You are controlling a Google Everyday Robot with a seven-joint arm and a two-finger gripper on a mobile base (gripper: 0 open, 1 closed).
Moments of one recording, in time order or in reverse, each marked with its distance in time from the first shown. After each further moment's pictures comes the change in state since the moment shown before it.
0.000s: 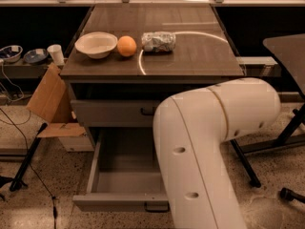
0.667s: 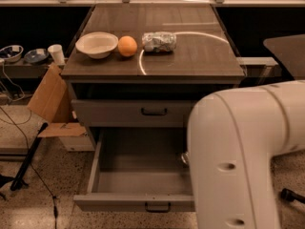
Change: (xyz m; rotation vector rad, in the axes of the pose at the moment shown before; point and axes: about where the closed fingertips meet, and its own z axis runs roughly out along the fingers) arm -0.017 -0.028 -0.059 -0.020 0.052 -0.077
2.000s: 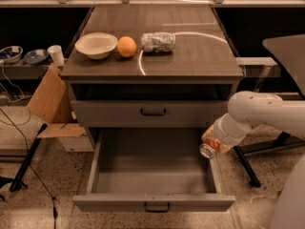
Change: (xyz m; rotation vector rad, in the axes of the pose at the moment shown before) arm -0.007 -0.012 -0.179 -0.019 0.013 -0.467
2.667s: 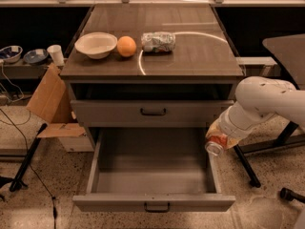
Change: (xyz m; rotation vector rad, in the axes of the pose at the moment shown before) arm 0.000 -0.004 -0.043 0.026 0.051 -0.173
